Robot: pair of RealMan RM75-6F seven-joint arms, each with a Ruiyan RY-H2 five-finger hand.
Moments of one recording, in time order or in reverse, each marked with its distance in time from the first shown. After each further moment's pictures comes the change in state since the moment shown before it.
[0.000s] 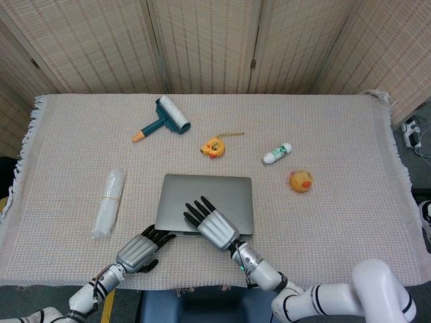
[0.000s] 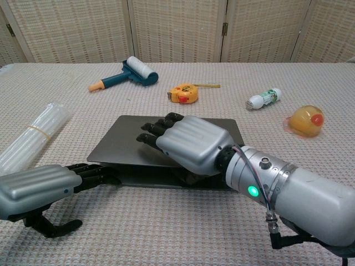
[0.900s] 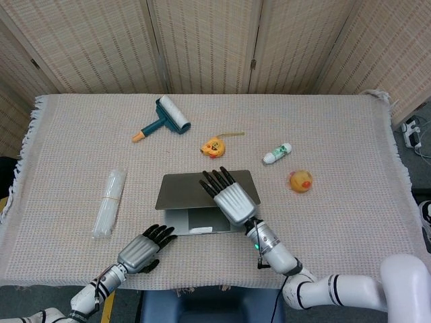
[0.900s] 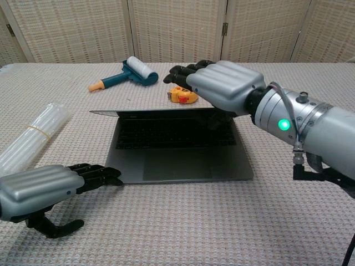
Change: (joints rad) left arm -0.010 -0.005 0.006 -0.017 -0.028 -0.001 0.059; right arm -0.011 0.176 0.119 -0.120 0.049 0.050 0.075
